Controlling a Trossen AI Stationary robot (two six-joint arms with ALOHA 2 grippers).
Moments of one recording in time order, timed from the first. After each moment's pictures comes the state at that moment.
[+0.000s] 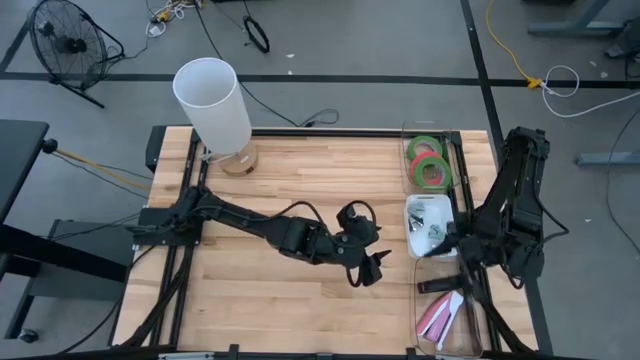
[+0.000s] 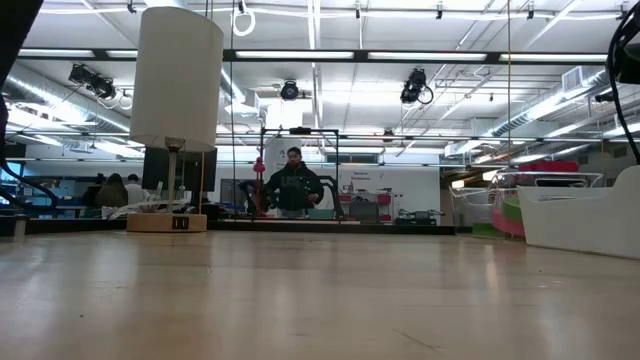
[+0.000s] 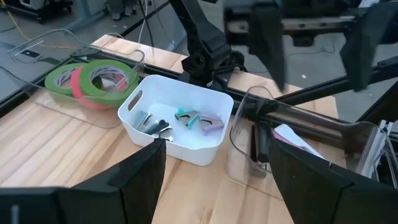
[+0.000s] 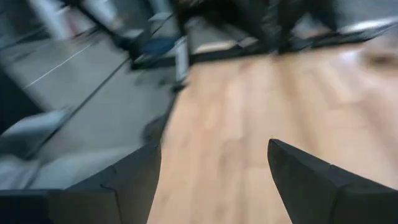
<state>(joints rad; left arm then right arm) -0.31 2.09 2.02 -0.42 -0.54 -0.41 1.20 0.74 0.66 -0.40 0.90 0.62</state>
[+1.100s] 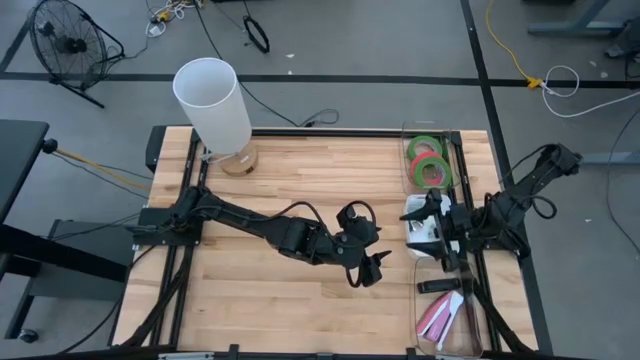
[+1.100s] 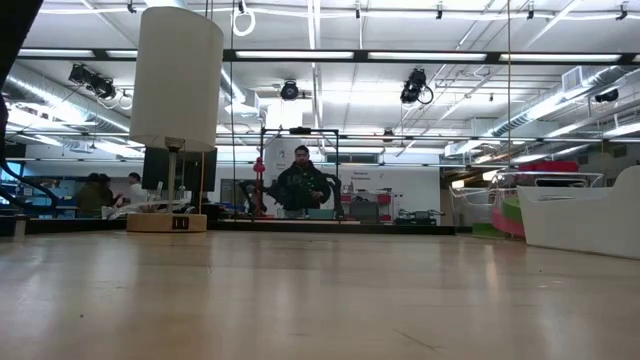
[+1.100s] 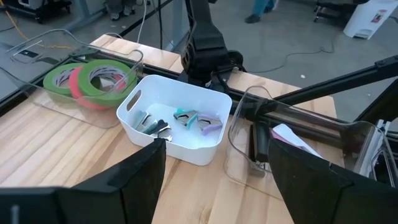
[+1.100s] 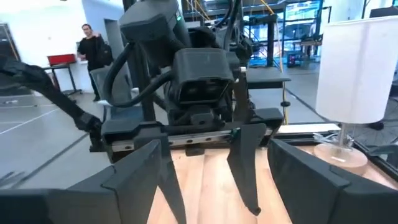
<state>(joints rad) -0.31 2.09 2.02 -0.42 -0.54 -0.41 0.66 0.72 0.66 0.09 0.55 0.07</state>
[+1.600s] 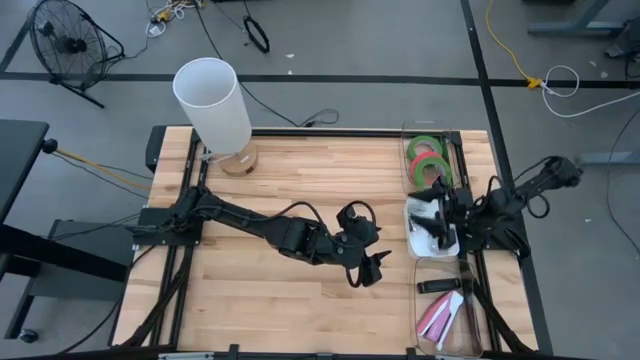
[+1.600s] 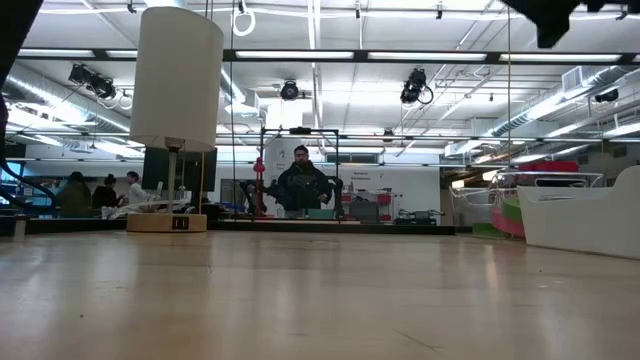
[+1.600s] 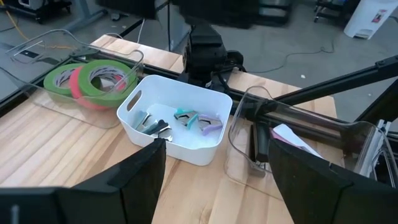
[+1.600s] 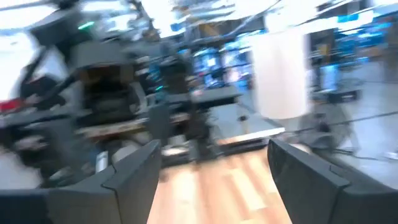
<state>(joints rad) -0.31 2.09 2.02 -0.42 -0.54 -0.41 0.51 0.43 0.36 0.24 0.58 0.07</state>
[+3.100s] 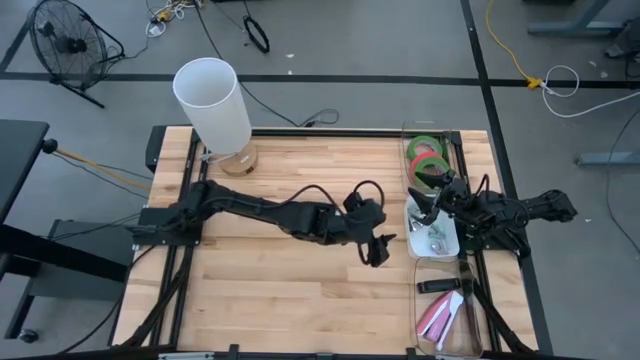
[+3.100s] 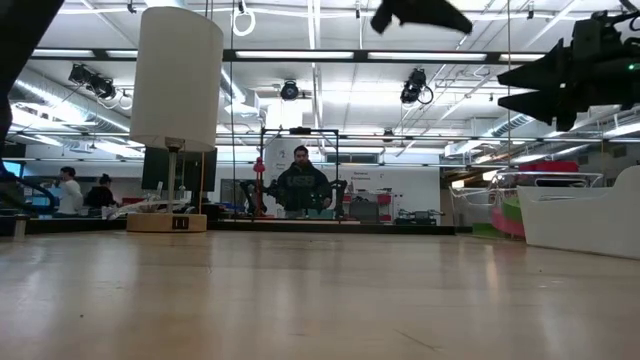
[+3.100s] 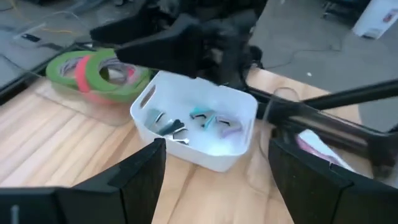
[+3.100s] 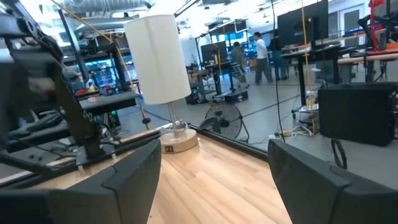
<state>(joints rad) -0.20 2.13 2.02 -0.39 -0.45 -0.41 0.18 0.01 0.02 0.15 0.69 0.08</state>
